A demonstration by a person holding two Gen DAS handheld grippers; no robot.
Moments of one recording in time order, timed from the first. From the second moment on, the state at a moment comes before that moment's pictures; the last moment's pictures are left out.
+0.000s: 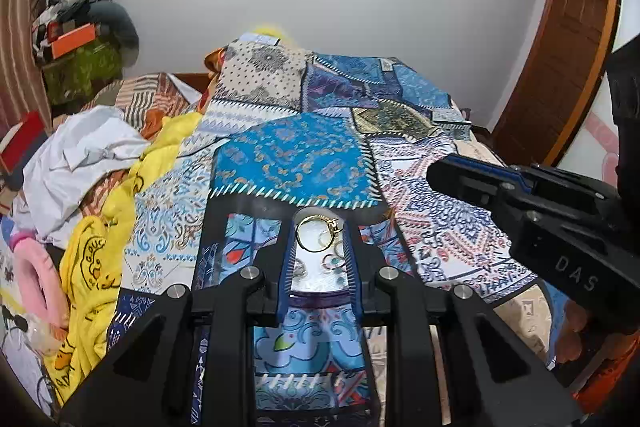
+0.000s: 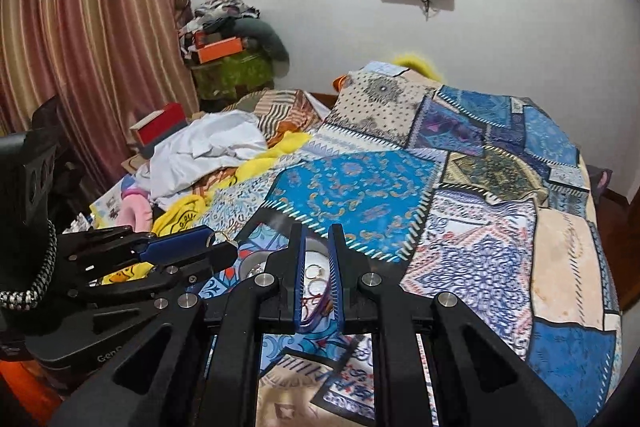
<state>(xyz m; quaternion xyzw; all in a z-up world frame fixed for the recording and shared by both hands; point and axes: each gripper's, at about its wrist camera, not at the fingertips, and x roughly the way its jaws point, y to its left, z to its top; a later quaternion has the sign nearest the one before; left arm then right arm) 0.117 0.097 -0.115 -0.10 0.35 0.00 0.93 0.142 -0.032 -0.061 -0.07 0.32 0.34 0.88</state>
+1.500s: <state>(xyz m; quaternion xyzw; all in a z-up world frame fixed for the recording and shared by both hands) 0.155 0.103 -0.168 -0.11 0.40 -0.01 0.91 0.250 -0.022 -0.170 -0.20 0.49 0.30 0.79</state>
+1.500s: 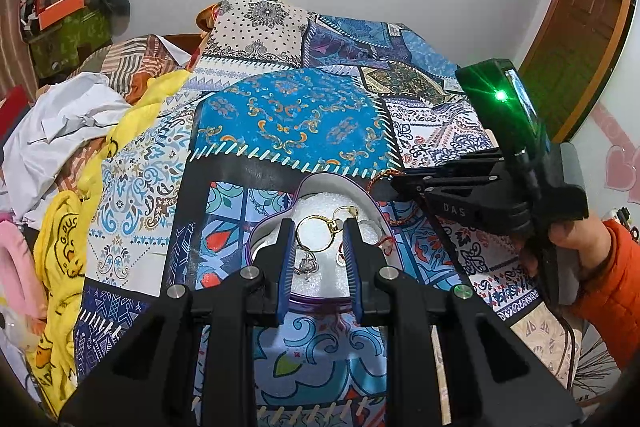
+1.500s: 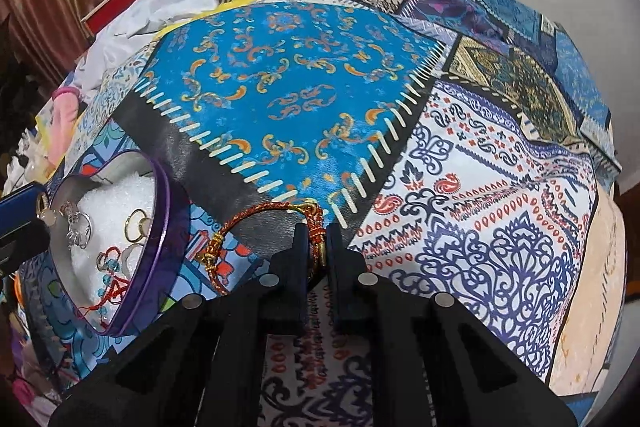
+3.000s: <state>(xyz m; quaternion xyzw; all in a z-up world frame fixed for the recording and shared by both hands) 0.151 0.104 -0.169 -0.10 0.41 -0.01 0.91 0.192 0.018 -0.132 -0.12 0.46 0.42 0.78</state>
